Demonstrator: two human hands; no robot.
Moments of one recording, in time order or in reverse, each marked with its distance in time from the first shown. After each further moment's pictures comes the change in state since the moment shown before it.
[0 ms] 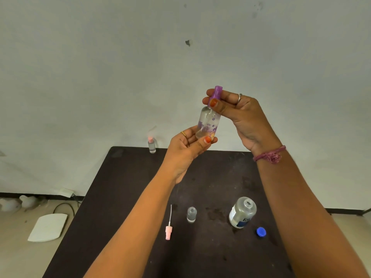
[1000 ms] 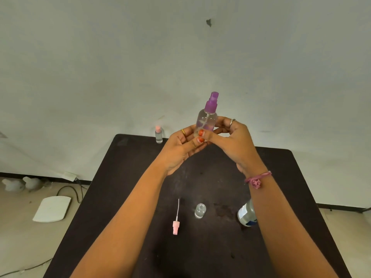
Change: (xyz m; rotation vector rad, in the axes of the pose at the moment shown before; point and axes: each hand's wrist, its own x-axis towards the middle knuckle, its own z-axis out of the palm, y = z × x) left_hand 0.033 -0.027 -0.075 -0.081 -0.114 -0.104; right_hand -0.002 0.080 0.044 -0.278 0.065 0.141
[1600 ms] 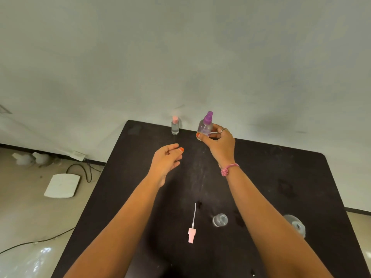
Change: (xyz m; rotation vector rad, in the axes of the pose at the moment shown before) left_hand 0.020 -0.071 -0.135 0.174 0.625 -0.372; right_hand 0.094 0.140 0.117 -0.094 0.132 0.200
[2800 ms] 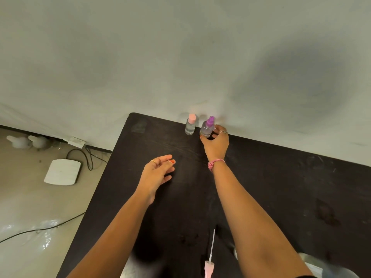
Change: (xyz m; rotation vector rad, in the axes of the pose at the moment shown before) left_hand 0.086 -0.031 -0.064 -0.016 0.097 -0.223; right_hand 0.094 0.100 0.135 -0.117 0.115 0.195
